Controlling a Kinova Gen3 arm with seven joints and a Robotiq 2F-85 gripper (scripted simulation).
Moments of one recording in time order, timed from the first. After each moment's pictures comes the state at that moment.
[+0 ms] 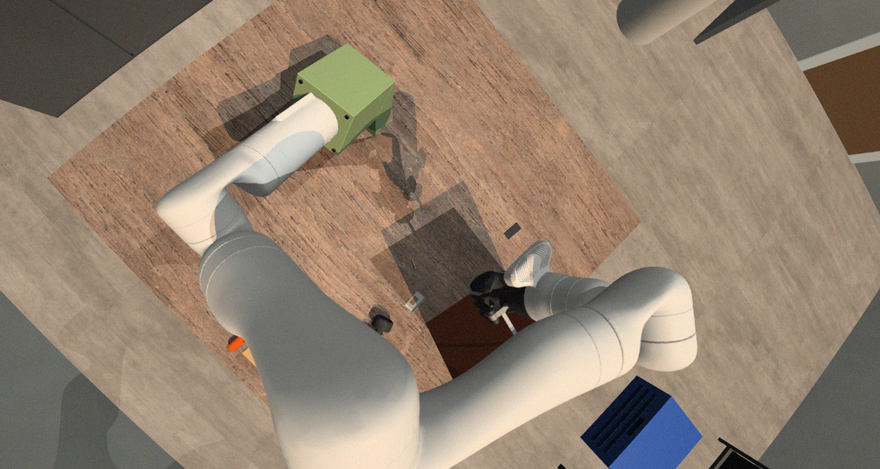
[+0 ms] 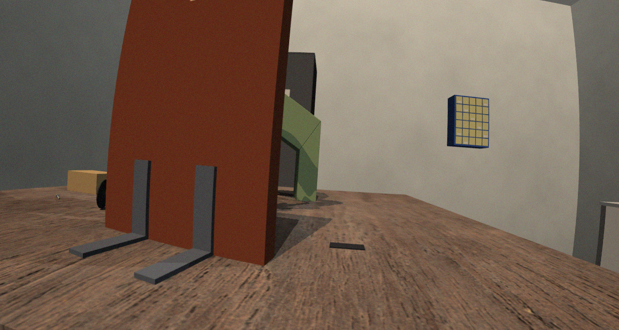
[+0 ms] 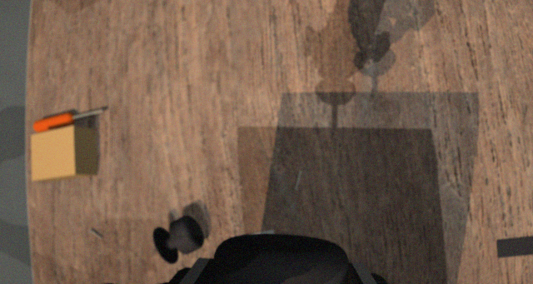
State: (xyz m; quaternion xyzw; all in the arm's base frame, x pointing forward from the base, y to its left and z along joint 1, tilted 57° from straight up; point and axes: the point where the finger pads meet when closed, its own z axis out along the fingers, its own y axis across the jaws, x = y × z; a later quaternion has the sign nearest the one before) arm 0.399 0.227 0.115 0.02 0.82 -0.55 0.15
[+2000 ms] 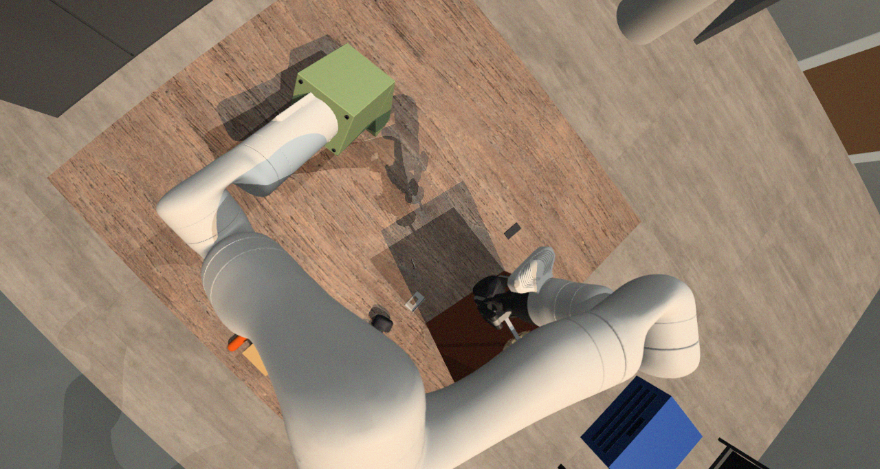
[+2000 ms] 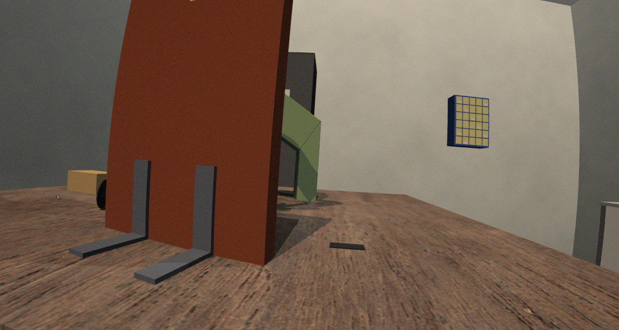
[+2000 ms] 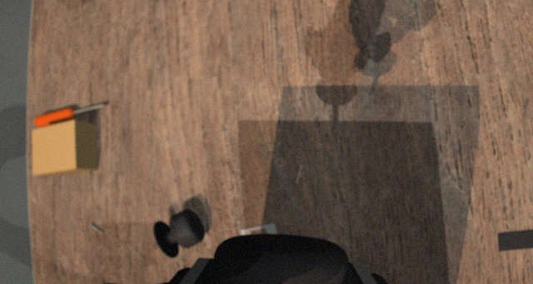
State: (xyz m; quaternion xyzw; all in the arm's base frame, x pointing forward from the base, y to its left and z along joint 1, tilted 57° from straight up) arm 0.409 0.228 0.117 0.02 0.82 -0.55 0.15
